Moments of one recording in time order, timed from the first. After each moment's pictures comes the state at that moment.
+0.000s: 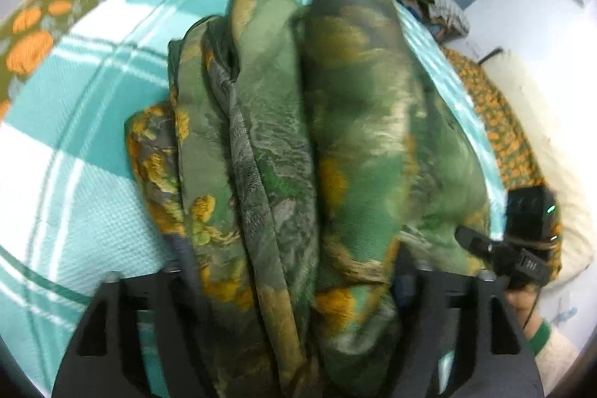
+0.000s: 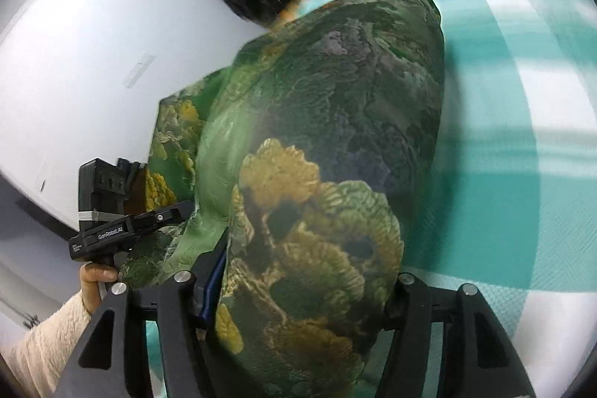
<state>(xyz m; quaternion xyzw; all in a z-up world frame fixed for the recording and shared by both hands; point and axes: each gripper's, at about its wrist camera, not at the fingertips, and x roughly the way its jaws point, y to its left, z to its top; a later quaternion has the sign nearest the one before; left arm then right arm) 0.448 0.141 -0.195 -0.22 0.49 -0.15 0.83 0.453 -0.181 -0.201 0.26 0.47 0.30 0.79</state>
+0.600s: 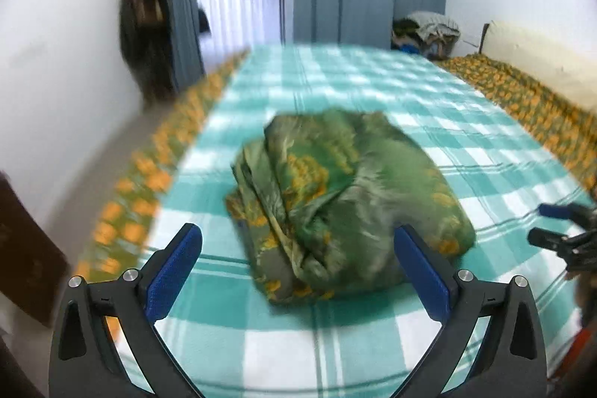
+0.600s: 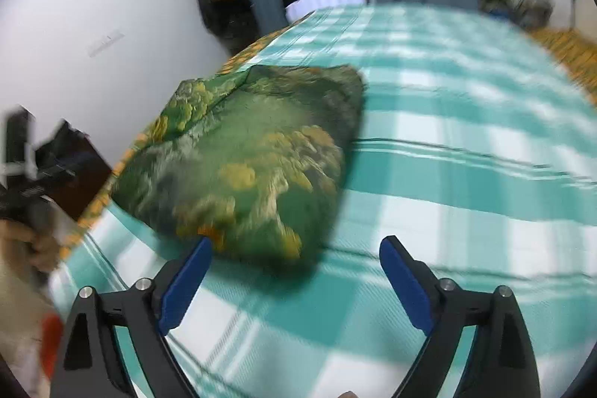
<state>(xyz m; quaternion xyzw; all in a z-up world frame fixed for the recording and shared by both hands) 0.245 0.094 -0.050 0.03 0.30 -0.04 0.95 0.242 -0.219 -0.083 0.04 0.38 0.13 0.92</state>
